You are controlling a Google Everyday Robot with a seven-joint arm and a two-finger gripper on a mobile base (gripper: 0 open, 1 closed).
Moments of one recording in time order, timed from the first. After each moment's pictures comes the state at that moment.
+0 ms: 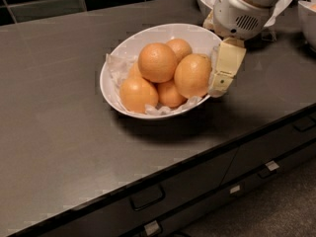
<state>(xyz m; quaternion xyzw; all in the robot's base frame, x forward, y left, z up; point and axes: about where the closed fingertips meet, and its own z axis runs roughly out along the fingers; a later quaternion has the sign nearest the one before) 0.521 -0.119 0.971 -0.67 0.72 0.01 0.17</state>
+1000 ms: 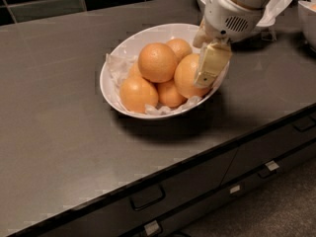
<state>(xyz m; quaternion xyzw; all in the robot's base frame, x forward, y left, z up) 0.518 -0.101 0.971 -0.66 0.73 0.02 0.18</state>
